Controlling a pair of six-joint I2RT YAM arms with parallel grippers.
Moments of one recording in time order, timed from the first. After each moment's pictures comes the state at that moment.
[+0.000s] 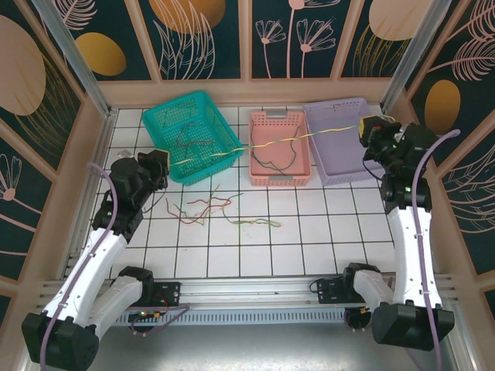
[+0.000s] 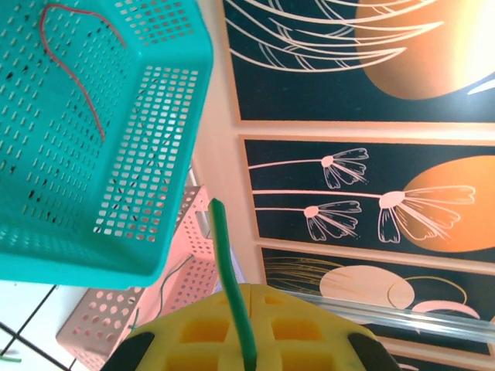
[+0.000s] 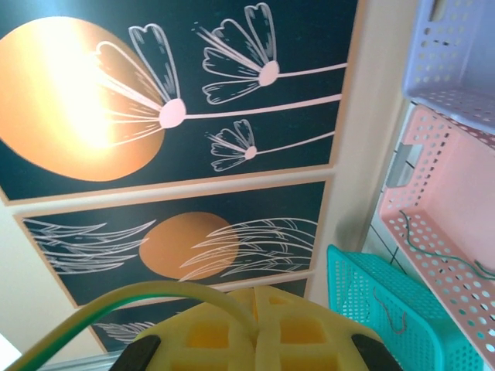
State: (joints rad) left arm -0.22 0.87 0.71 -0.07 0.04 -1.51; right arm -0.13 0.97 1.07 -0.29 -0.37 1.53
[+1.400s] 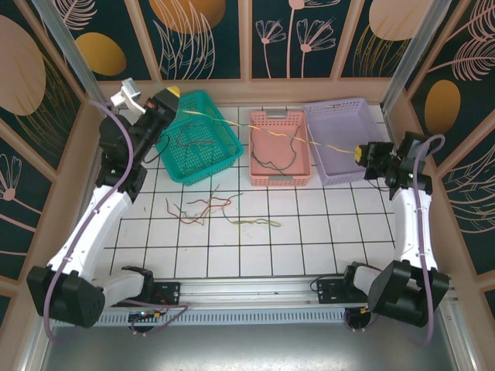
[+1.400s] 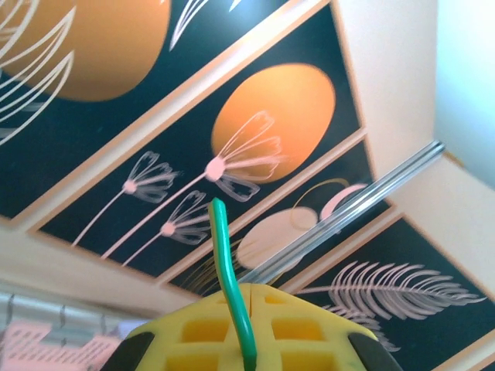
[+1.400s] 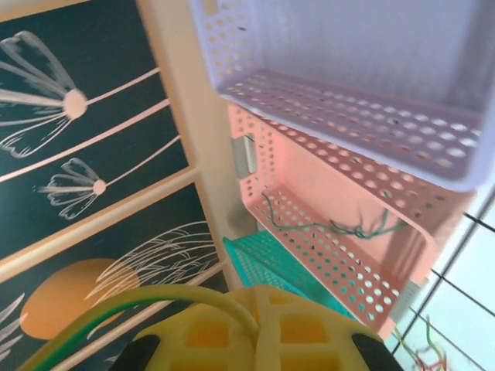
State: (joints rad) left arm -0.24 1.22 1.17 0.32 0.24 -1.05; right arm -0.26 1.15 1.06 -0.51 -0.51 1.39
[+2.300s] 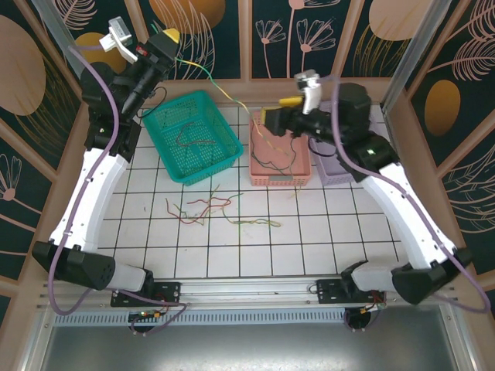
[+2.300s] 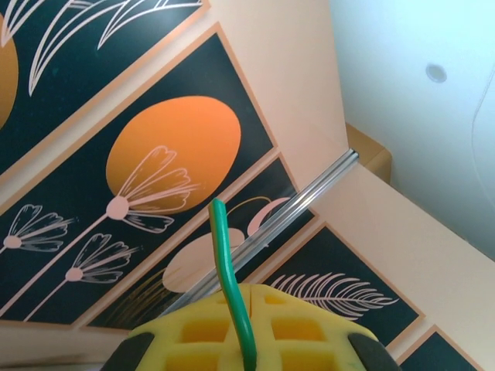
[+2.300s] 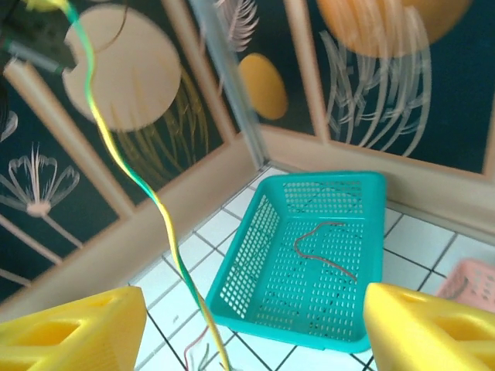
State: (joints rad) left arm -0.25 1.43 1.66 0.14 0.37 -1.08; right arm 0.60 1.39 1.63 -0.45 -0.38 0.13
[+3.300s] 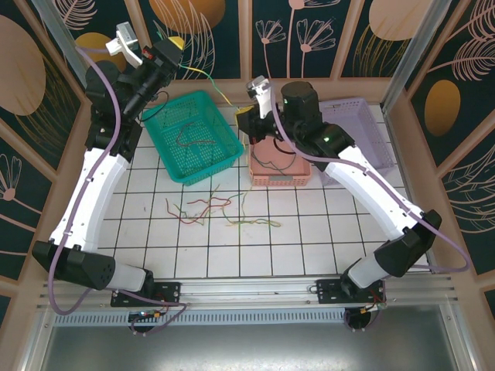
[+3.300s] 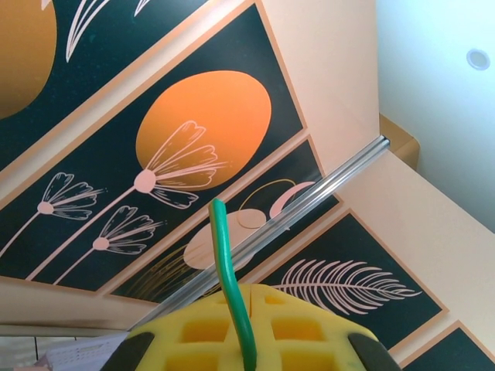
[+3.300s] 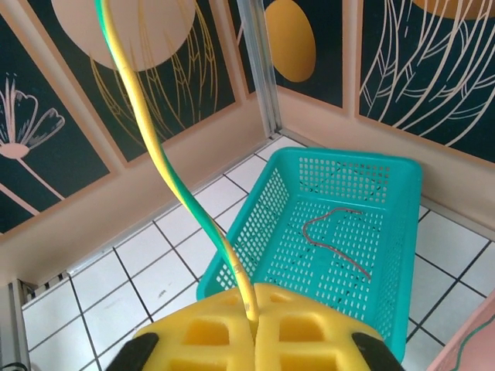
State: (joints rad) left arm -0.25 1.43 1.67 0.06 0.36 -1.07; right arm 0.69 1.50 1.65 -0.43 -0.31 0.10
